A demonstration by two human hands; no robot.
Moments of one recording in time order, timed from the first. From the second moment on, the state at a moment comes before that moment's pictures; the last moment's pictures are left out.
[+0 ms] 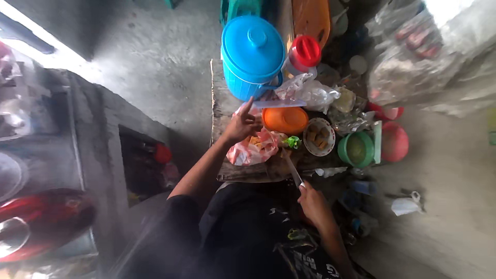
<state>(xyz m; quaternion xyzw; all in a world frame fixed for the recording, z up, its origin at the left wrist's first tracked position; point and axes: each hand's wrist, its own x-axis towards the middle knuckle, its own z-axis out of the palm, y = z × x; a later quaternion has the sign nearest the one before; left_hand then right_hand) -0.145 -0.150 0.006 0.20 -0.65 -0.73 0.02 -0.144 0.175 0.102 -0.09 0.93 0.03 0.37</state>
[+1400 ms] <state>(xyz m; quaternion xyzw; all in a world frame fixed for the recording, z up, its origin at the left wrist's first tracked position) -0.196 -0.087 -0.088 0.20 -0.84 -0.47 -0.15 -0.144 0.165 0.111 -0.15 0.90 0.00 0.41</state>
